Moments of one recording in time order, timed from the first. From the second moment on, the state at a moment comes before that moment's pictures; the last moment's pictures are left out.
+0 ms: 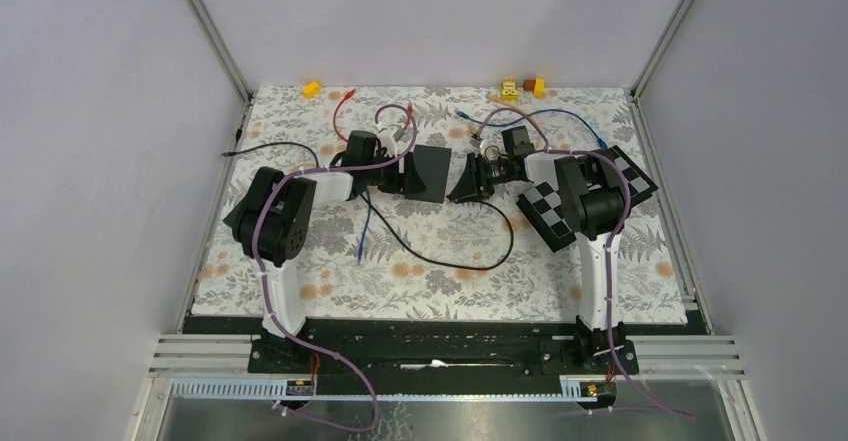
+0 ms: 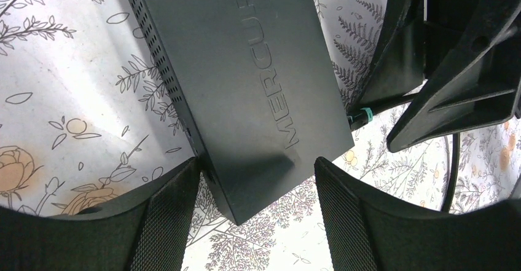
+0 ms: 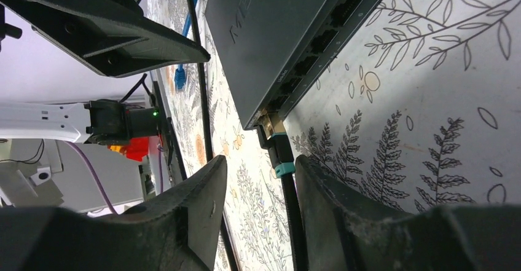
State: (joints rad) left arm -0.33 1.97 1.10 0.17 0.54 -0.29; right arm 0.27 2.25 1.39 -0.15 -1.08 0.27
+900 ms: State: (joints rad) left arm -0.33 1.98 1.09 0.23 0.57 -0.30; right arm 0.27 2.28 1.33 0.05 -1.09 0.44
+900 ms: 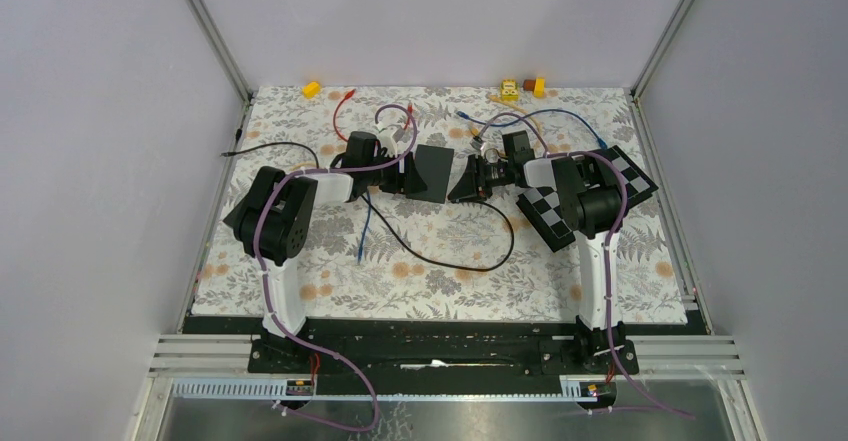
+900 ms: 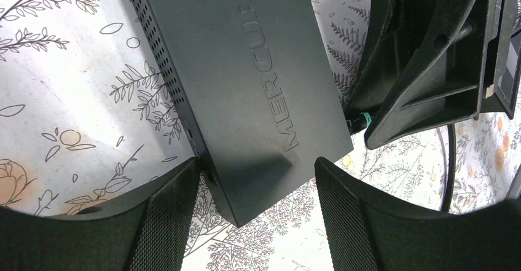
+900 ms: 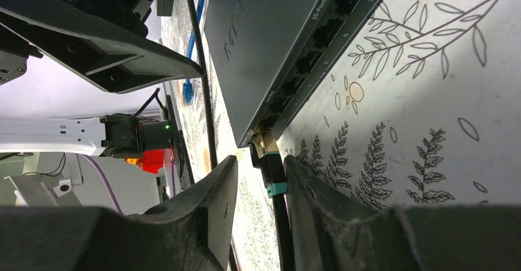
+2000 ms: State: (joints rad) left arm -0.43 1.92 0.98 0.28 0.57 -0.23; right arm 0.29 2.14 1.11 0.05 -1.07 0.39
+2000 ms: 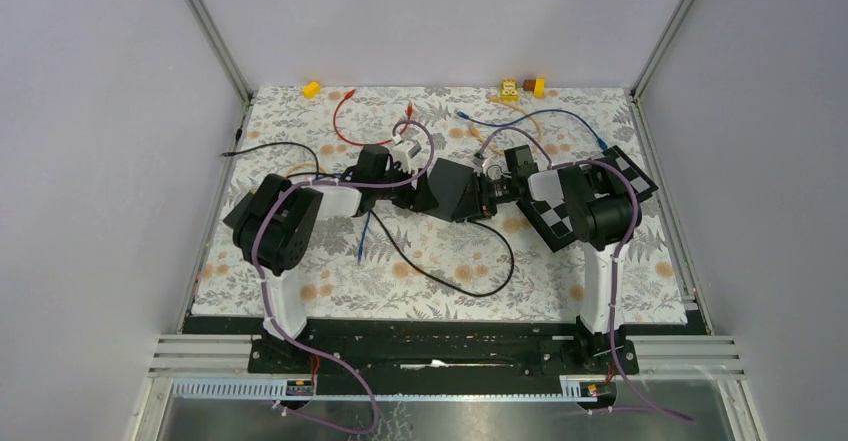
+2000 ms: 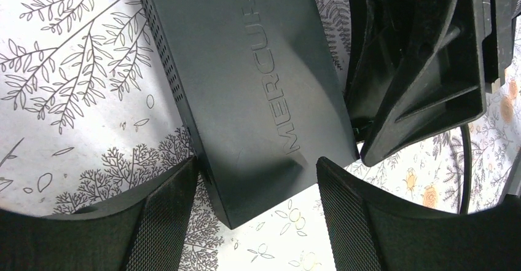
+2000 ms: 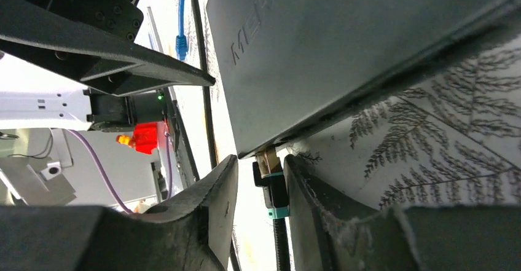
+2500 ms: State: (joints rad) left arm -0.43 1.87 0.95 0.26 0.54 -0.22; right arm 0.31 2.09 1.14 -0.09 -1.06 0.21
